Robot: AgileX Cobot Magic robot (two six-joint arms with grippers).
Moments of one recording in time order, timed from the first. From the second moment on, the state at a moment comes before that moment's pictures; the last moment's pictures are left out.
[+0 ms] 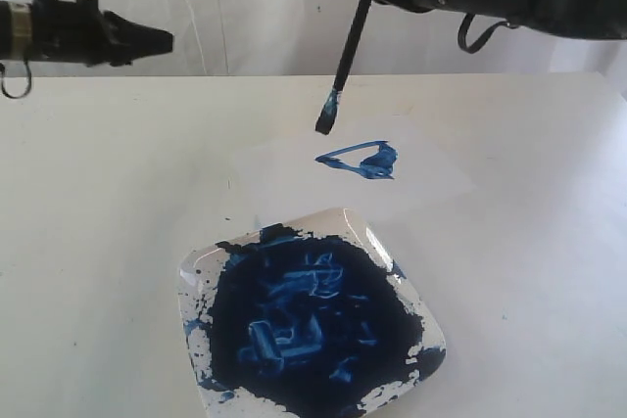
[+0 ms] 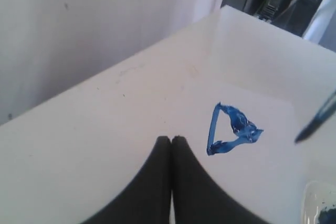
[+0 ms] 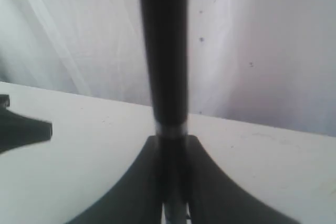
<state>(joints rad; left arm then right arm) 0.03 1.98 -1.51 1.67 -0.99 -1.44 0.56 1.58 -1.23 1.75 0.11 -1.59</state>
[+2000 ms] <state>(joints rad) 0.15 1.15 -0.69 1.68 -1.03 -1.49 0.23 1.87 -0.92 1.52 0.79 -0.70</state>
